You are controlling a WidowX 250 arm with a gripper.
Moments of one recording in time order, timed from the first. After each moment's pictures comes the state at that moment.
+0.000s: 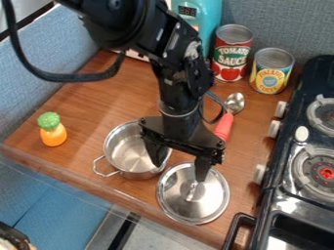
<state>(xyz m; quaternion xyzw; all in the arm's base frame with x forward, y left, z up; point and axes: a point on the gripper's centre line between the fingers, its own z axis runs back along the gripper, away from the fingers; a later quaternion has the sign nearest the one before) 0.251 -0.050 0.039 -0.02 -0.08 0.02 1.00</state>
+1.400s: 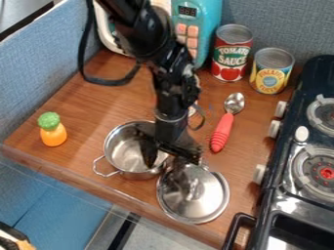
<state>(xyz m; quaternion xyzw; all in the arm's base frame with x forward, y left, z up) 0.283 -0.004 -0.022 0.03 -0.02 0.02 1.00</state>
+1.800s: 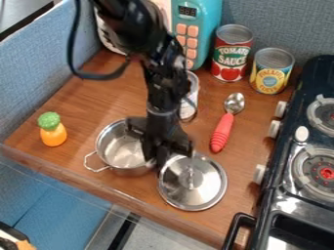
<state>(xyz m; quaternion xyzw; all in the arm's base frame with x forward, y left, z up) 0.283 0.005 -0.009 0.03 -0.02 0.04 1.00</state>
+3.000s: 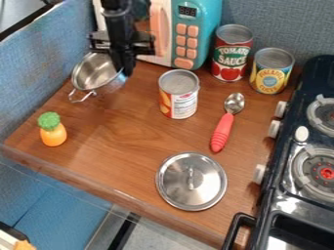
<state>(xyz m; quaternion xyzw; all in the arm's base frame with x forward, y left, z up) 0.378 0.118 0.043 0.01 -0.08 0.17 0.98</state>
